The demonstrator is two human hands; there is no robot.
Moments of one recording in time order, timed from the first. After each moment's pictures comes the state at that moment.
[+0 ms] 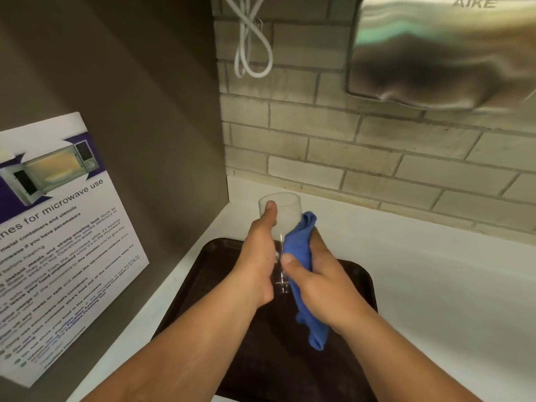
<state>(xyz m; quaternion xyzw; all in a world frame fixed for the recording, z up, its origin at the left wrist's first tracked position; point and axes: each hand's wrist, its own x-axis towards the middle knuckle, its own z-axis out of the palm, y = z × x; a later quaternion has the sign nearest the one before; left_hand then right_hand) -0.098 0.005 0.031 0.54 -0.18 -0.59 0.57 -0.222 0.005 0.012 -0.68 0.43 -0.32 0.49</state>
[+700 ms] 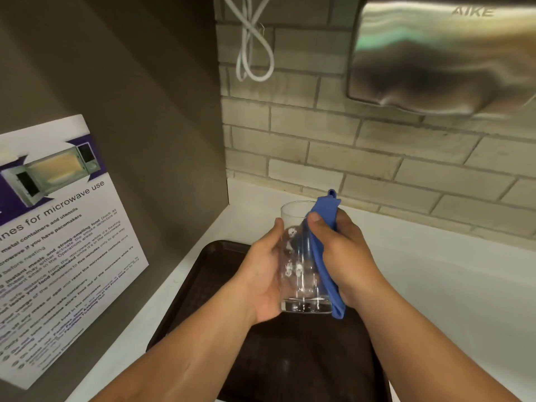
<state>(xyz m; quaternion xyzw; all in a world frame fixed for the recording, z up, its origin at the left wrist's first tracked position) -0.099 0.016 0.016 0.44 -0.20 -0.70 0.53 -0.228 -0.026 0.042 -0.58 0.47 -0.43 0.50</state>
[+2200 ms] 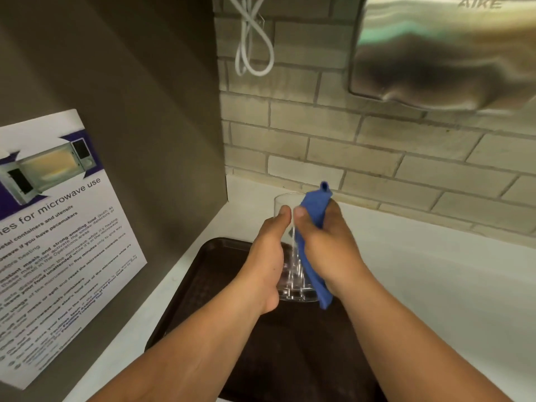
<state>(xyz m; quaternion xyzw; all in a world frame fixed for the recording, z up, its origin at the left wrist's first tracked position) -0.107 0.010 0.028 0.52 -0.22 -0.62 0.55 -0.209 -0.024 0.049 -0.62 0.48 -0.41 0.46</state>
